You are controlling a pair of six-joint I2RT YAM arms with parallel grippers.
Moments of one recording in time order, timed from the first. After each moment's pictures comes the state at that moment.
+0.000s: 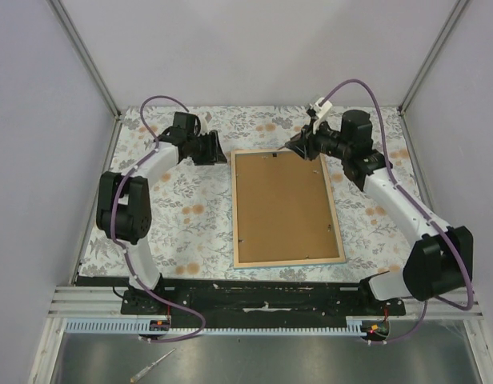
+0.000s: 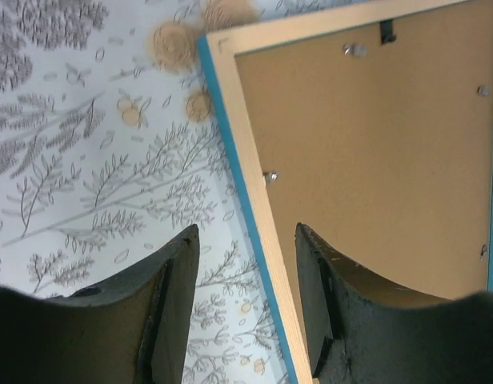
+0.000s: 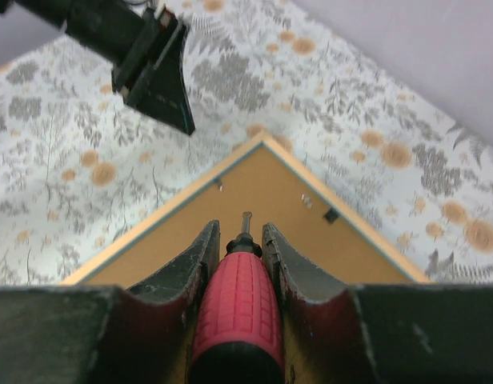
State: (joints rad) left arm -0.22 1.86 1.37 -0.39 0.37 -0.29; right arm 0.29 1.36 1.10 -0.06 -0.61 -0.15
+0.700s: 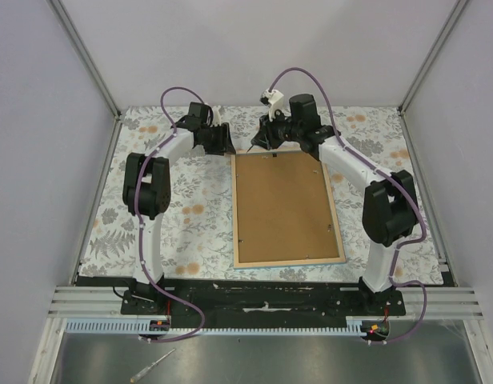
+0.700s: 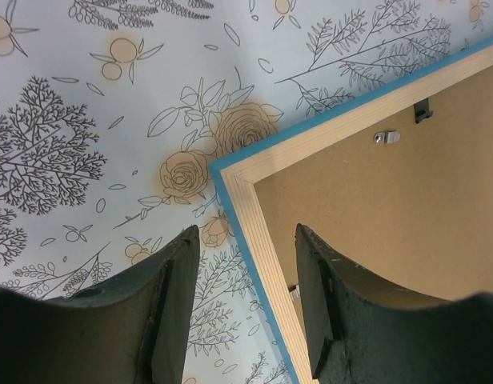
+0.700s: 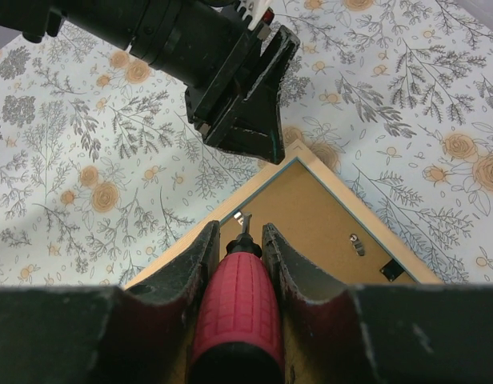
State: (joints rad) left arm -0.24 2.23 1.77 -0.44 0.40 -0.22; right arm 0.45 1.88 1.56 -0.14 -0.53 -0.06
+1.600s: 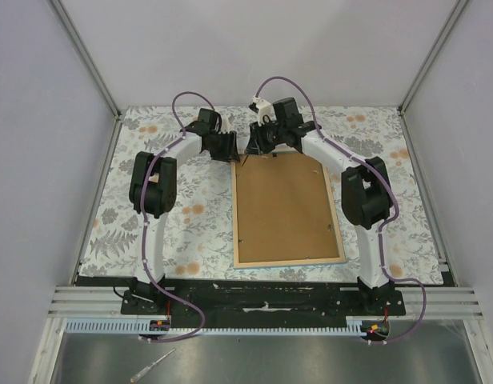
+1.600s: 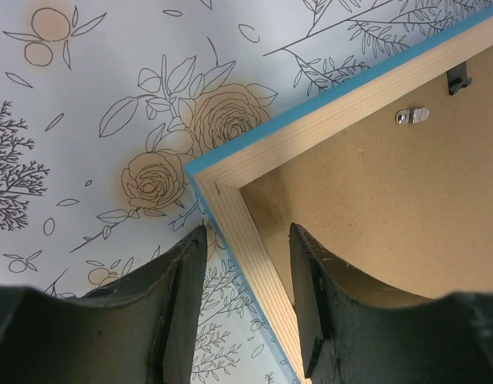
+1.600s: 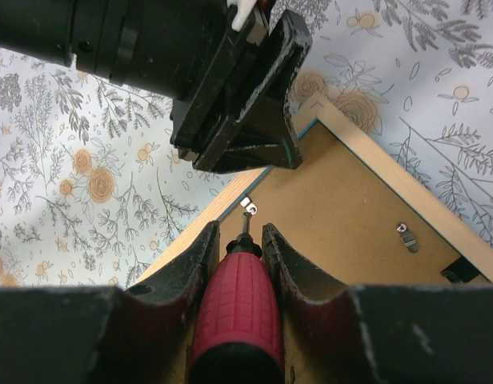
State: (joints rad) left arm -0.28 2.28 1.77 -0.44 0.37 -0.15; right arm 0.46 2.14 1.81 -0.33 -0.55 0.02
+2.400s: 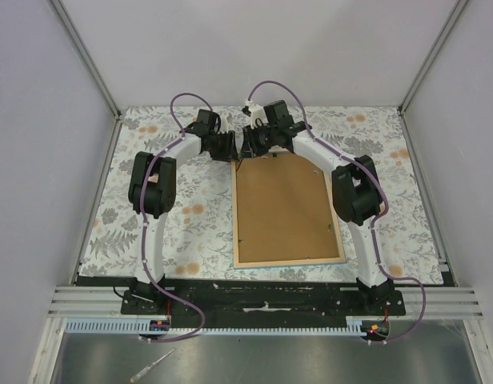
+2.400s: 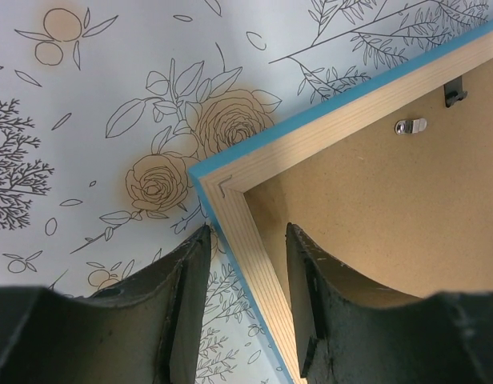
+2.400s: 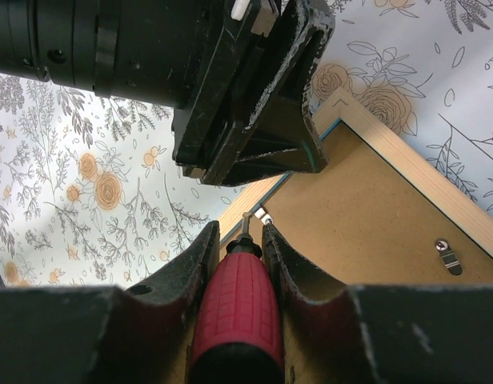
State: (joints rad) left arm -0.28 2.27 1.74 -0.39 0.37 -0.19; right arm 0.49 2.24 1.90 -0.39 -0.54 0.07
